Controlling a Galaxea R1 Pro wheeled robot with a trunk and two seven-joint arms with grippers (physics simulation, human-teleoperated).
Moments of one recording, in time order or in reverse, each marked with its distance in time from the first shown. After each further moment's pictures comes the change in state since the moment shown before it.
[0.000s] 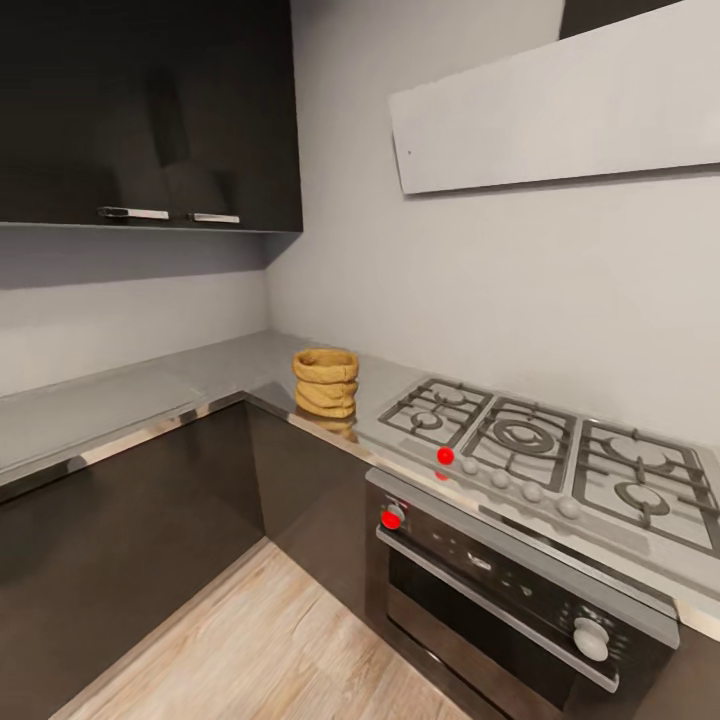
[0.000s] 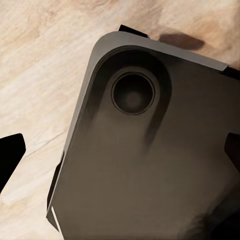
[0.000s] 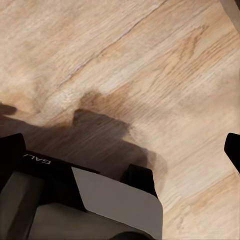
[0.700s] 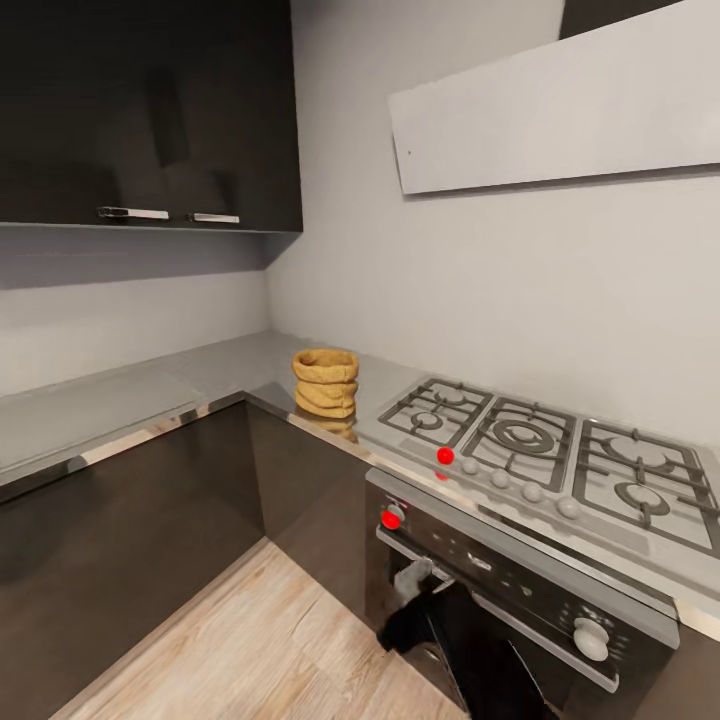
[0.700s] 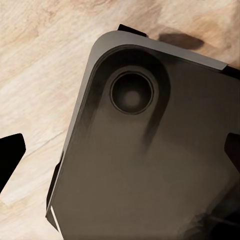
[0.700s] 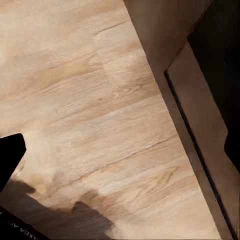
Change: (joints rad) left arm 0.000 -0.001 0.000 0.000 -0.001 0.001 0.000; right arm -0.001 0.081 0.235 -1.079 0.158 0.754 0.464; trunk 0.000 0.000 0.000
